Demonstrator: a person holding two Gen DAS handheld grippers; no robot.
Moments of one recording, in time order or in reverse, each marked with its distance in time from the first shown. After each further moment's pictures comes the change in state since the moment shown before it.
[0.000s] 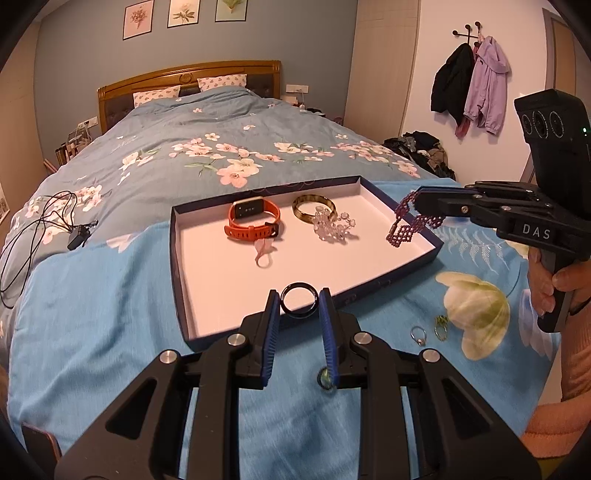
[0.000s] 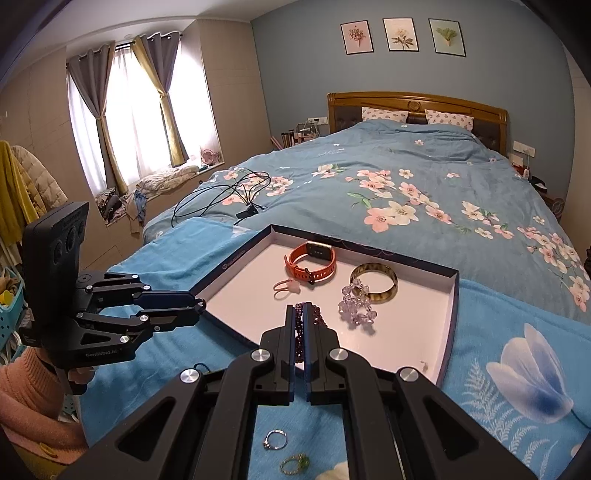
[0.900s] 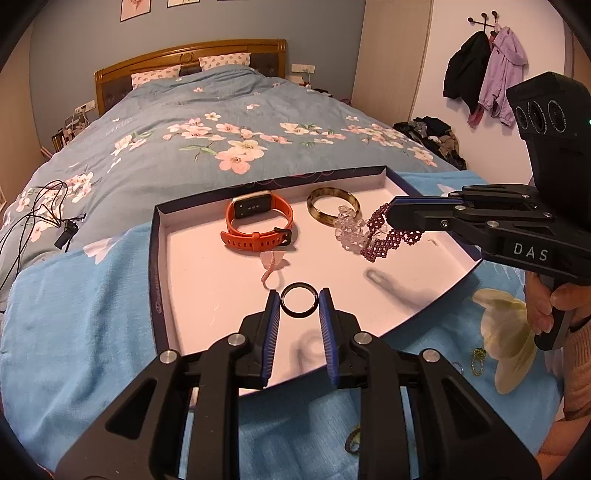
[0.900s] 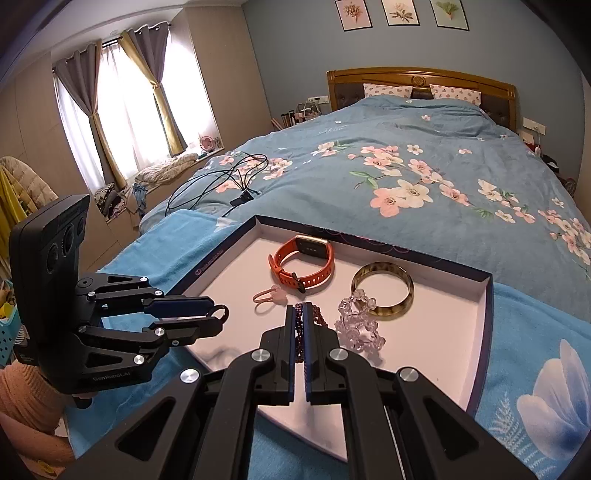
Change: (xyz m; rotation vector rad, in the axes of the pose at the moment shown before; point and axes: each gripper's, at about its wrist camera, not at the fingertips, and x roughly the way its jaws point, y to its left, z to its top) left arm 0.069 0.014 0.028 -0.019 0.090 0.008; right arm 0.066 -0.024 0.017 0.040 0.078 0.039
